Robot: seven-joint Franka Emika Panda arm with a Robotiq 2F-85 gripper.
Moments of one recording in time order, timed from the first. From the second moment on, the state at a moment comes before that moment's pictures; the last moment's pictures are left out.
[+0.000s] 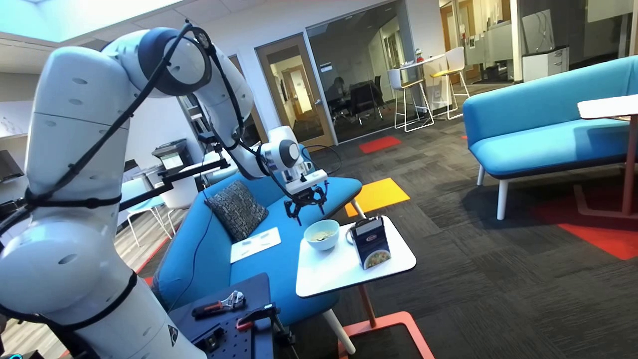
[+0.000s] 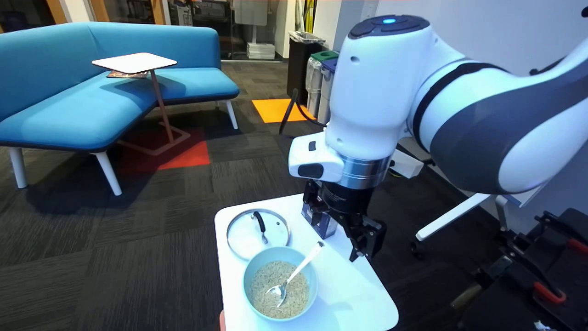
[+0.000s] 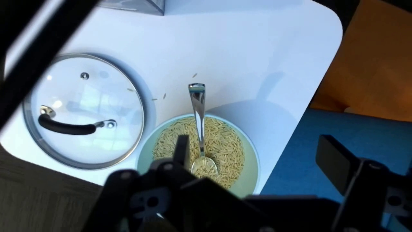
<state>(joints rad) 0.38 0.55 0.41 -2.08 -0.46 2.51 -0.63</state>
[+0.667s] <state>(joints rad) 0.40 0.69 0.37 -2.02 -0.45 2.56 -0.64</state>
